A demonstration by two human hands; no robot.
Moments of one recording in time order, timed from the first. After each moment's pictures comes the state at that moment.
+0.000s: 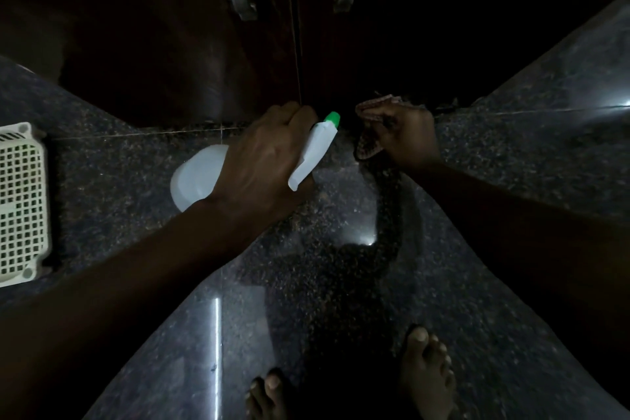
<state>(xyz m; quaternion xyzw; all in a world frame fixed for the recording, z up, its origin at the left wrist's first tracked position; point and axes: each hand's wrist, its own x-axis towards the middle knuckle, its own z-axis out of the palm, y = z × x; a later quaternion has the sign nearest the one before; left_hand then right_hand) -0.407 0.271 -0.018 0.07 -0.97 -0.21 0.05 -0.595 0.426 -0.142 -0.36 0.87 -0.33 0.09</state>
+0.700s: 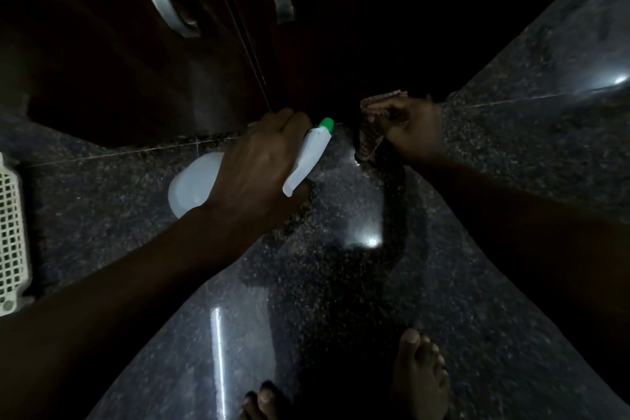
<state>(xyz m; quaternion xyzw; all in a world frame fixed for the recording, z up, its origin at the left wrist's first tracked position) -0.433 0.291 -0.021 0.05 -0.97 -0.22 0.04 -0.622 0.460 -0.141 -0.28 0.86 -0.41 0.10</state>
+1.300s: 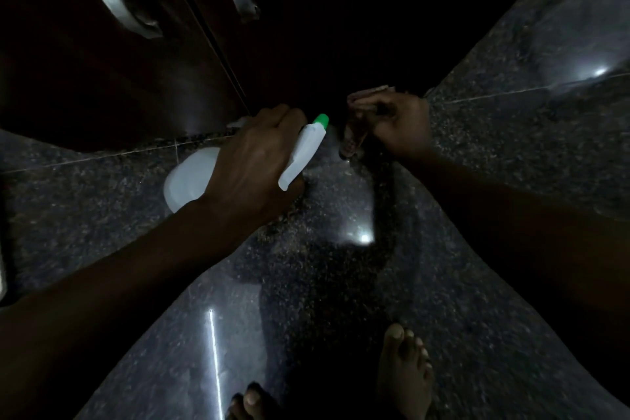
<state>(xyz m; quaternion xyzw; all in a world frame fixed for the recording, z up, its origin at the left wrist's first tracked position) -0.452 0.303 -0.033 0.03 -0.97 -0.22 0.04 -0.632 0.469 -0.142 -0.30 0.86 -0.41 0.08</state>
